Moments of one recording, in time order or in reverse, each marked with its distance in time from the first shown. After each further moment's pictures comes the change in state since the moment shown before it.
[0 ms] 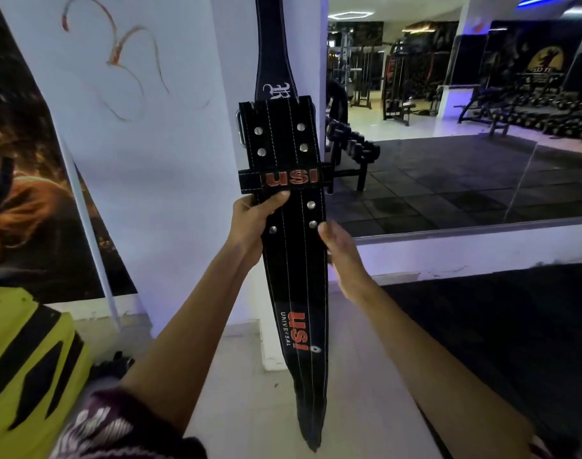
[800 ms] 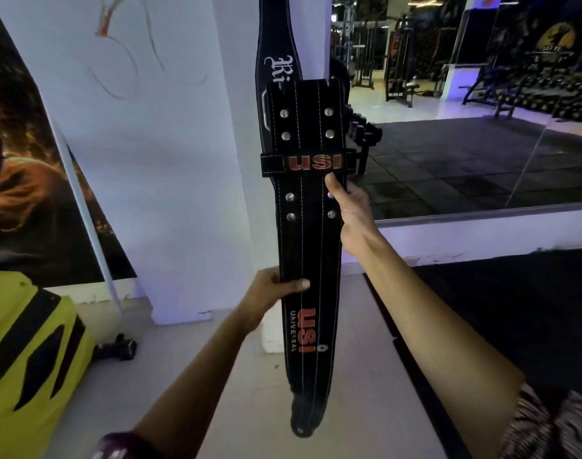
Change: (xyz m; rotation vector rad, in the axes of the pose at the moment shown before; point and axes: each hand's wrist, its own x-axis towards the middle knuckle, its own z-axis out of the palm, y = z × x) left_hand -0.054 -0.106 -0.043 0.359 -0.259 -0.309; right_hand 0.043 -0.022 0.003 0.244 0.284 0.003
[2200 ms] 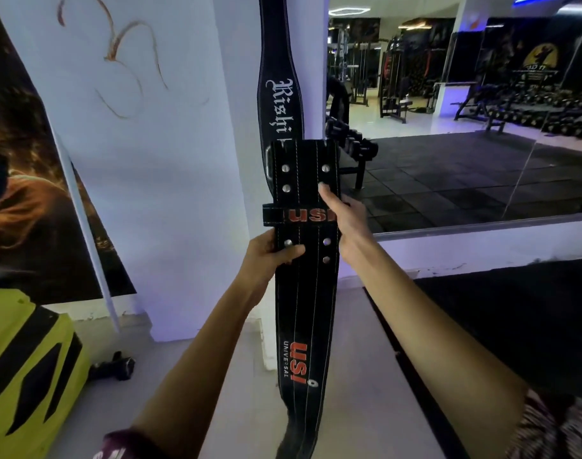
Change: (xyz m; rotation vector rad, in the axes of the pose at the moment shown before) left_hand 0.014 0.061 -0.015 -0.159 0.085 0.251; right_hand 0.002 -0.005 0.010 -0.035 0.031 0.054
